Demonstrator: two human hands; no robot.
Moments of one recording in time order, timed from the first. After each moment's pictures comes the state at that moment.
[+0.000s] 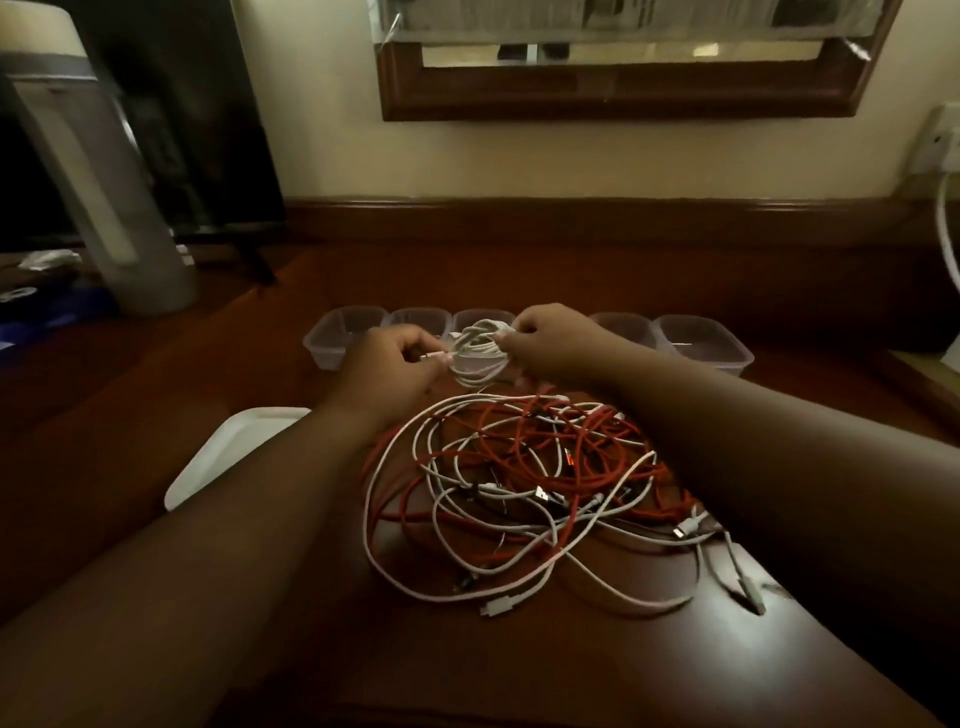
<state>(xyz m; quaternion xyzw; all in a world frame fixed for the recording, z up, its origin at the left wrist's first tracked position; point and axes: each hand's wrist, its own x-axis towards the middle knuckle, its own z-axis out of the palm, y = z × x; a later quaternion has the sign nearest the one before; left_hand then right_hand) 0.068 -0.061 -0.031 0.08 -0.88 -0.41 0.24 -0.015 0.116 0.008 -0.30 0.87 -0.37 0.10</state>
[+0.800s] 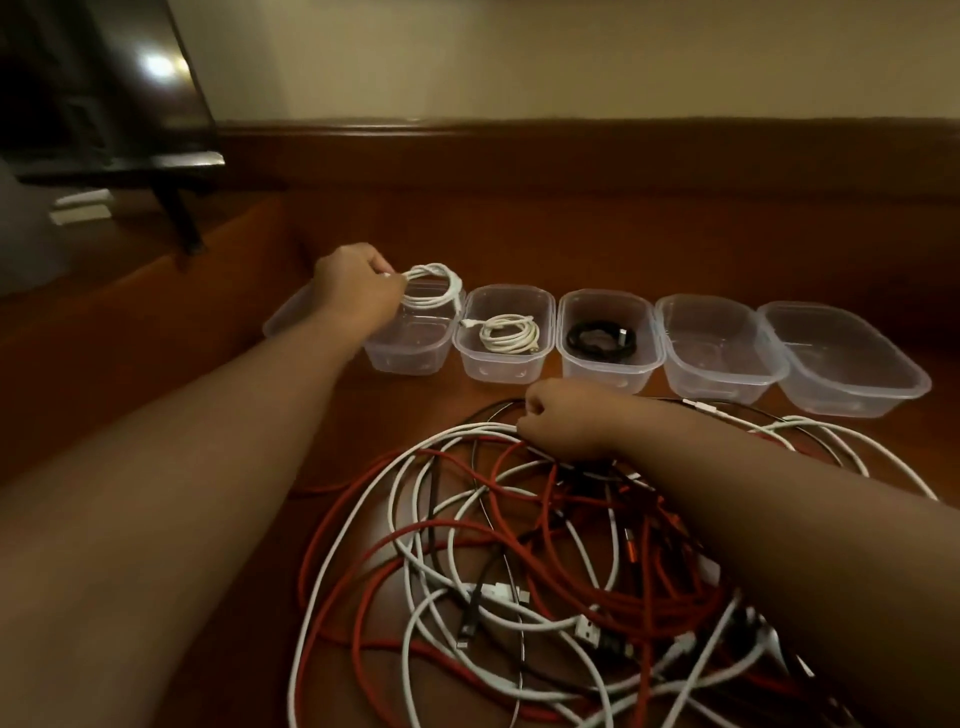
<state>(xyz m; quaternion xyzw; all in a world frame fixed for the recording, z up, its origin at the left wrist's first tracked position) -0.115 -0.171 -0.062 0.30 -0.87 -0.26 0.28 -0.135 0.067 -0.092 -0.33 0.92 -0.08 0.20</state>
